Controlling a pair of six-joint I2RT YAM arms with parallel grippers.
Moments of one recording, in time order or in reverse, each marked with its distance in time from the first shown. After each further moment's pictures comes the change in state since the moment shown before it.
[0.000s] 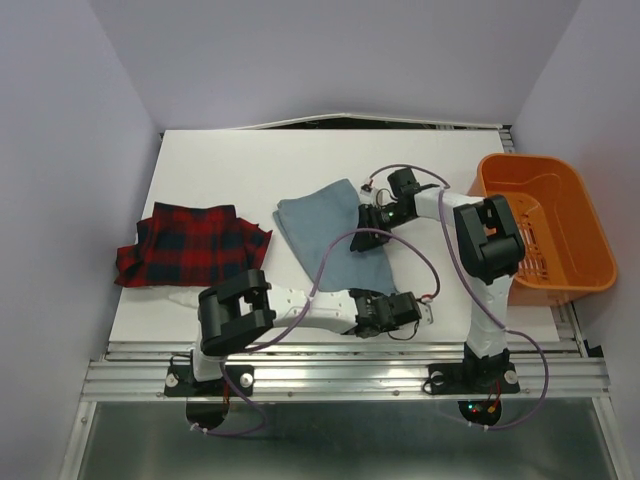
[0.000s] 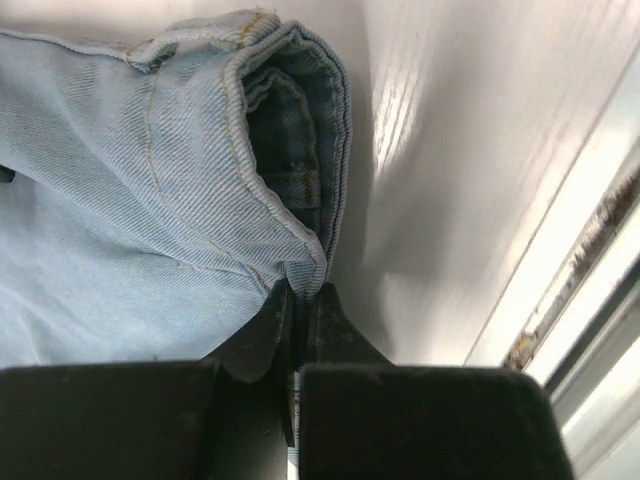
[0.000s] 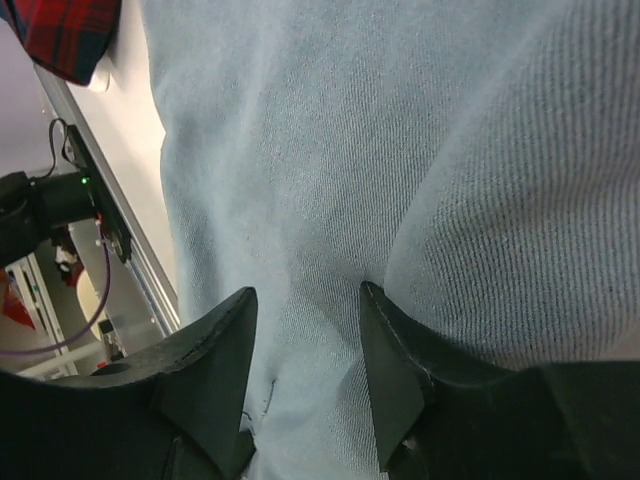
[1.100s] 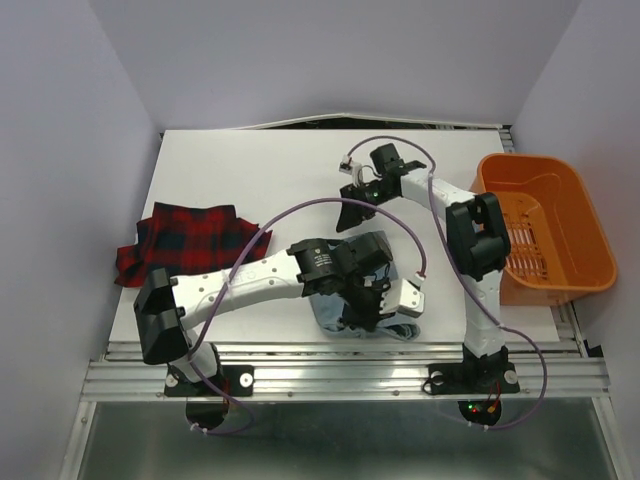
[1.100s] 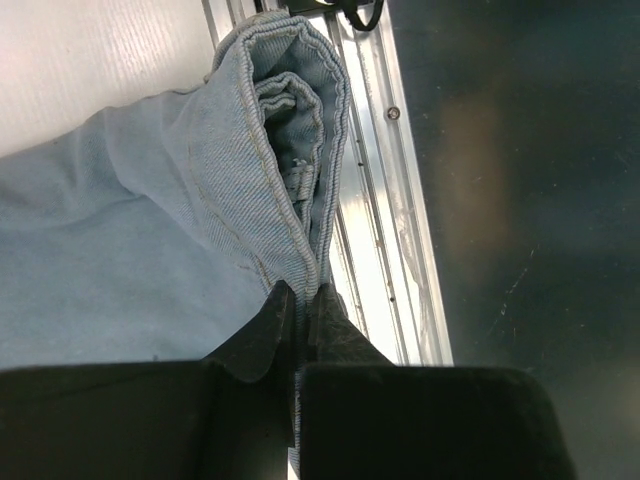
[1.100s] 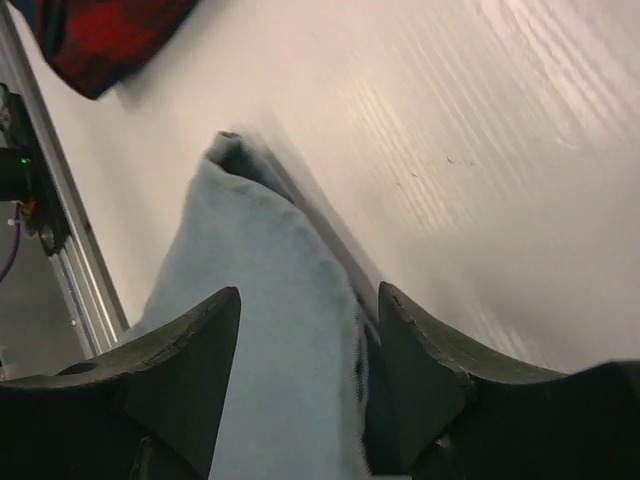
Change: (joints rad) left arm 0.161 -0.342 0.166 -0.397 0.846 0.246; right arm 0.066 0.035 0.317 -0.139 -0.002 -0.225
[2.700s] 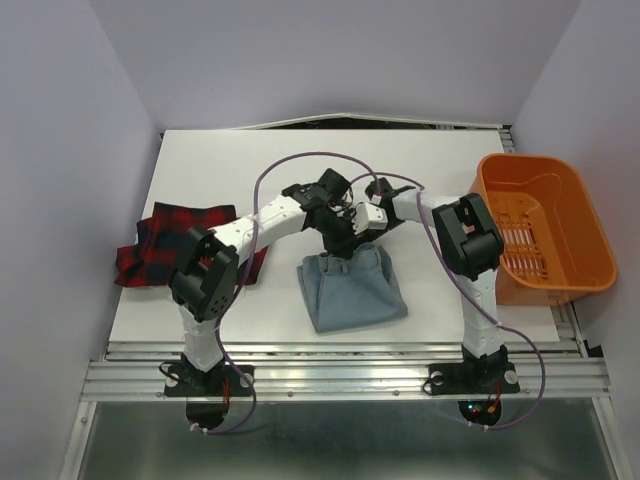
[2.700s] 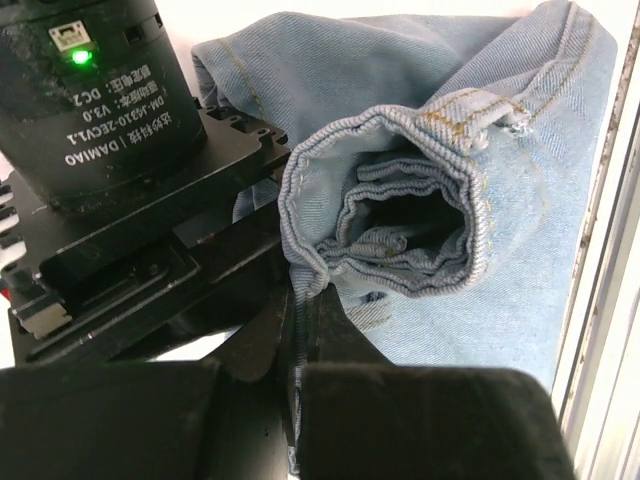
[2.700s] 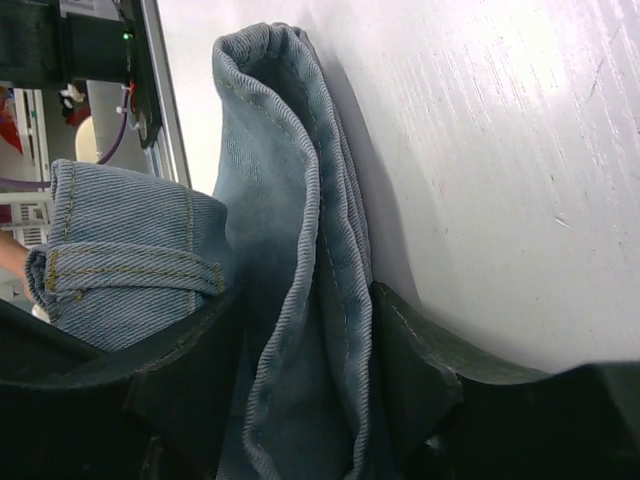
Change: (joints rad) left arm 0.499 0.314 0.083 0.140 0.053 0.167; right arm 0.046 0.072 -0.219 -0.058 -0.235 -0.141
